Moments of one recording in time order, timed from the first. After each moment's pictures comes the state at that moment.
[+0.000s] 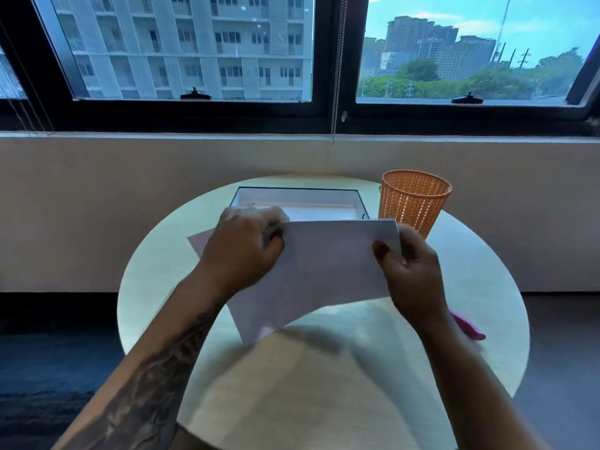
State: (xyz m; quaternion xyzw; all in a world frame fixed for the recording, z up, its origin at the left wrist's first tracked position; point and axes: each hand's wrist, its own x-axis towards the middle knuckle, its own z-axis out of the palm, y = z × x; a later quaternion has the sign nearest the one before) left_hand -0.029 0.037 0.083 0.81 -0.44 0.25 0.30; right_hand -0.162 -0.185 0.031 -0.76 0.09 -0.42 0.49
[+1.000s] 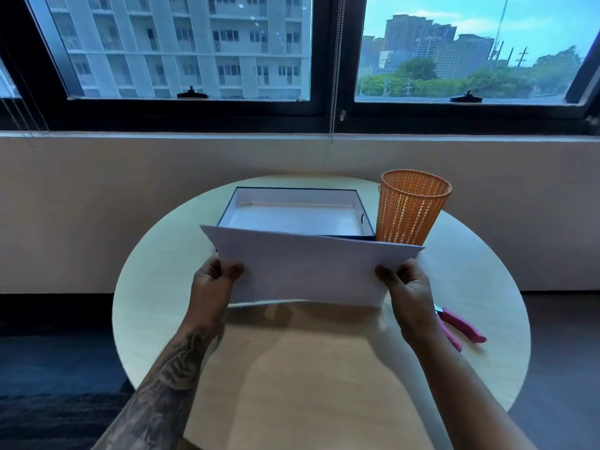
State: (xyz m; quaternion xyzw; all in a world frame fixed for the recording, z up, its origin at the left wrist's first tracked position) left_hand 0.000 0.055 -0.022 0.66 -0.09 -0.02 0.75; right_hand -0.153 -0.206 -0.020 -0.66 0.16 -0.34 0.65
